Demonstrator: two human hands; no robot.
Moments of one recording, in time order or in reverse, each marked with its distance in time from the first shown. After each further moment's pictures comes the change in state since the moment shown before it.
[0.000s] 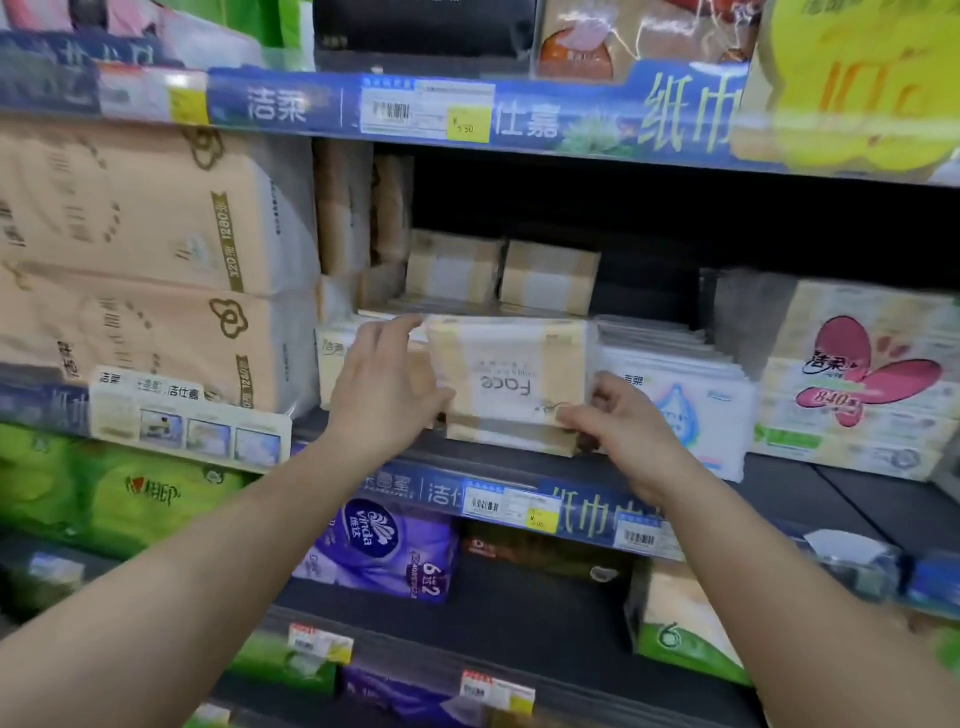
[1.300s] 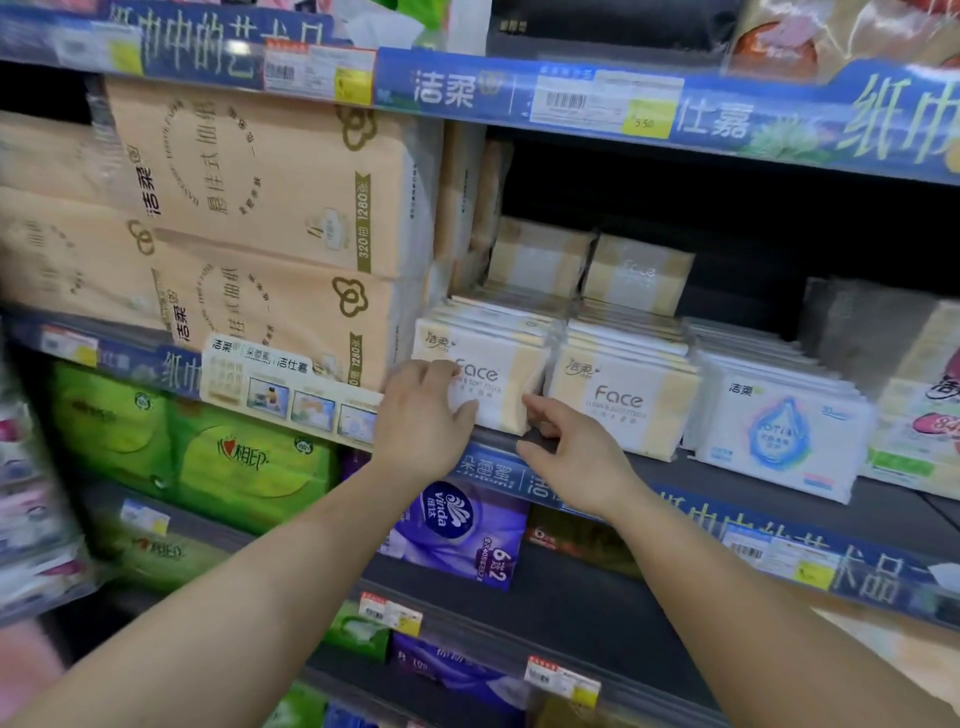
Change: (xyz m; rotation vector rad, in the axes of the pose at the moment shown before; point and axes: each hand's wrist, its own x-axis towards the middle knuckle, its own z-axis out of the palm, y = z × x) left_hand -0.023 -0.084 -0.011 0.113 -0.010 -0.066; right_hand 0.002 0.005 0.126 -0.627 -0.176 -0.138
